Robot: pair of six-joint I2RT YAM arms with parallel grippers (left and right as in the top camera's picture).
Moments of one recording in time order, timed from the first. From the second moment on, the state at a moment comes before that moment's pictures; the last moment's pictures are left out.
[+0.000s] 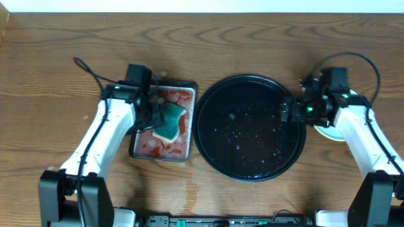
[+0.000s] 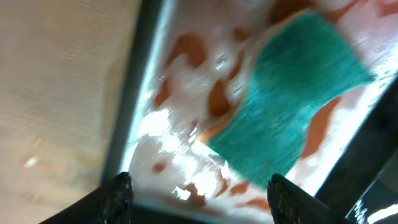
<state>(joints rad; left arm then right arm) -0.13 1.56 1.10 -1.00 0.00 -0.38 0.00 1.56 1.03 -0.73 -0.27 0.12</state>
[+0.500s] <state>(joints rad) -0.13 1.15 0.95 -0.98 0.00 -0.36 0.18 1.29 1.03 -0.83 -0.06 0.11</state>
